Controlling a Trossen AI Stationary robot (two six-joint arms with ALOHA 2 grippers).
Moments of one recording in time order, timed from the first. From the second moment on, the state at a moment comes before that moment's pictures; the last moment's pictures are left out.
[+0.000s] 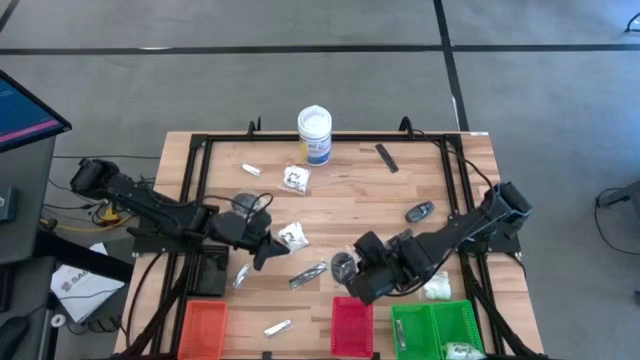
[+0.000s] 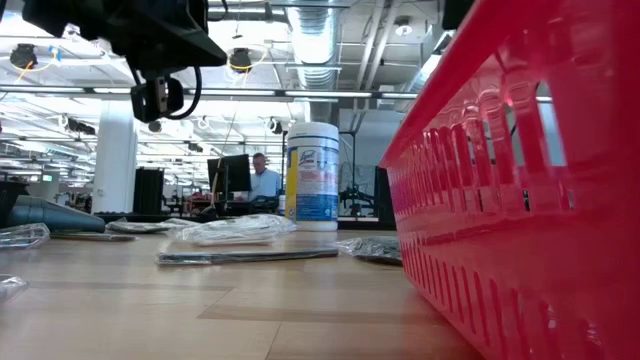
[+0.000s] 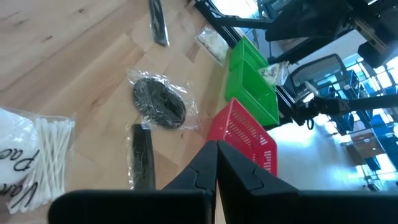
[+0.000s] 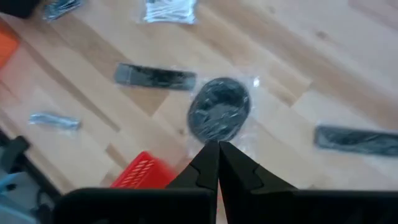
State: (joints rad) left arm -0.29 1.13 0.53 0.19 -0.12 -0.90; right arm 0.52 1.77 1.63 -1.16 0.40 1.38
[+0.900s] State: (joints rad) left arm -0.11 1.13 0.53 0.19 -0.10 -0.92; right arm 0.02 1.25 1.05 -0.93 0.32 1.14
